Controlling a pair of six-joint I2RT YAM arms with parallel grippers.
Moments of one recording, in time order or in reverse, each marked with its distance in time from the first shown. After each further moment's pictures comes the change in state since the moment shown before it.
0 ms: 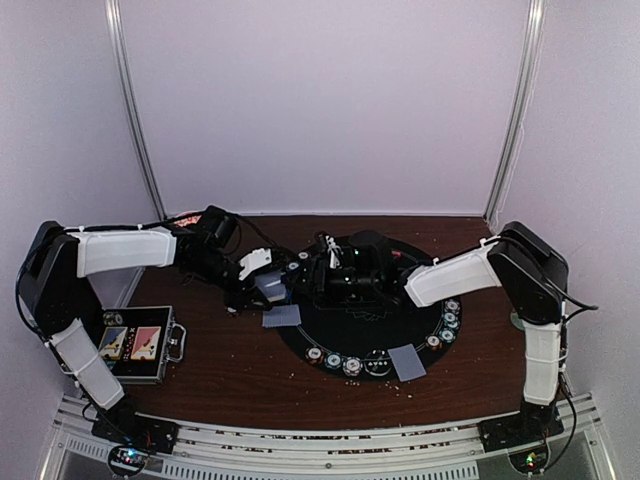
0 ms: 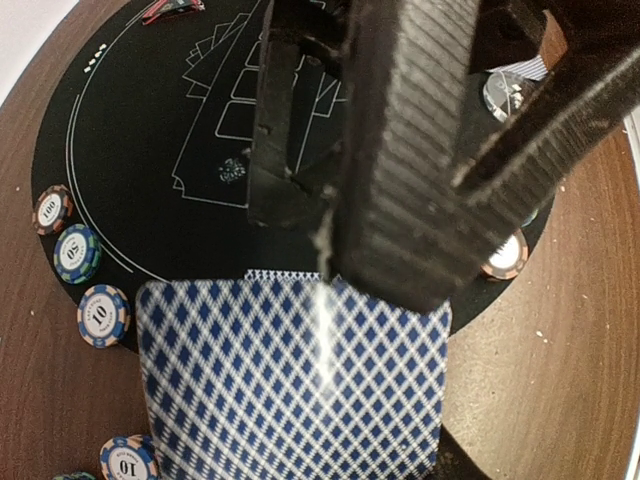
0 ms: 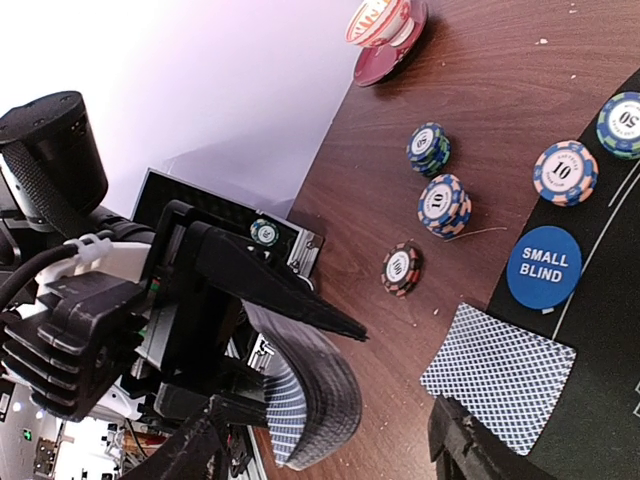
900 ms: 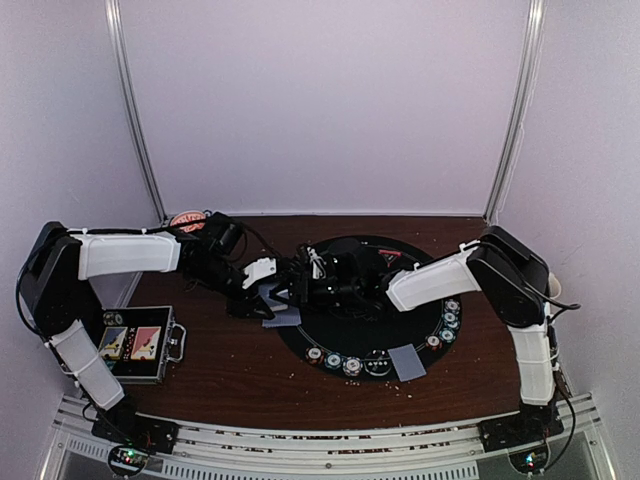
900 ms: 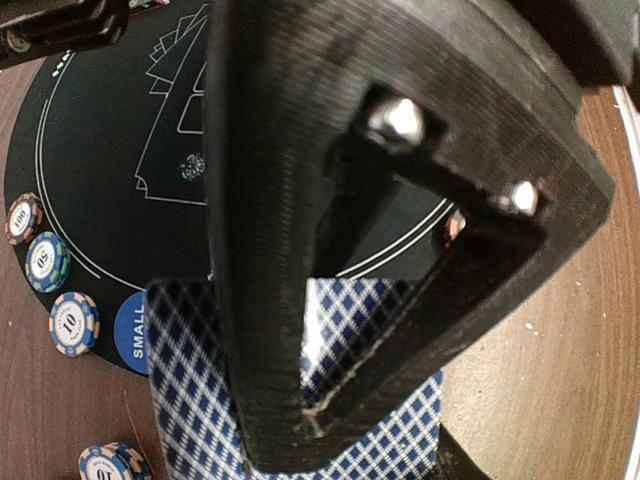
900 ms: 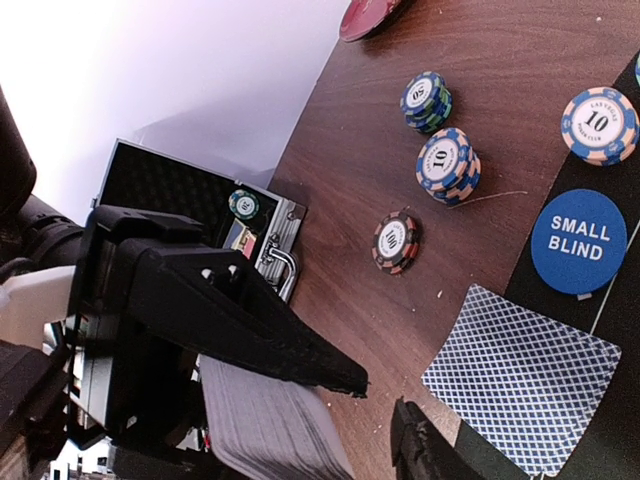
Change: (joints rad) left arm -0.043 0.000 -0.026 -0.002 -0.020 0.020; right arm 0.041 0.106 0.113 -0.085 0.024 -0.020
